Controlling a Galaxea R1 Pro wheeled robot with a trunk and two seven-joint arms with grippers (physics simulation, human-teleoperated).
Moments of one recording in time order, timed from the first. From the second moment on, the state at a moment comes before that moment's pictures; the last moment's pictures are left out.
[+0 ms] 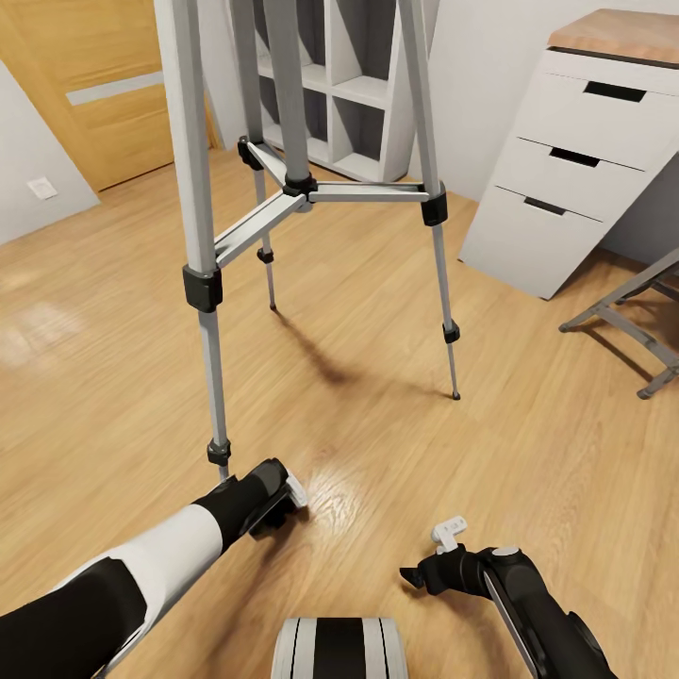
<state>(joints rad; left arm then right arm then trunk) -0.95 -0.06 -0.83 -0.44 -0.04 0.90 -0.13 -0.34 -0.08 0.09 -1.12 0.15 0.66 0.56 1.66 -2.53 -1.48</state>
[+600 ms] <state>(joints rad) -0.96 -0.06 -0.83 -0.44 -0.04 0.89 -0.13 -0.34 -0.08 0.09 -1.12 0.15 0.66 0.56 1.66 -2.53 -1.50</state>
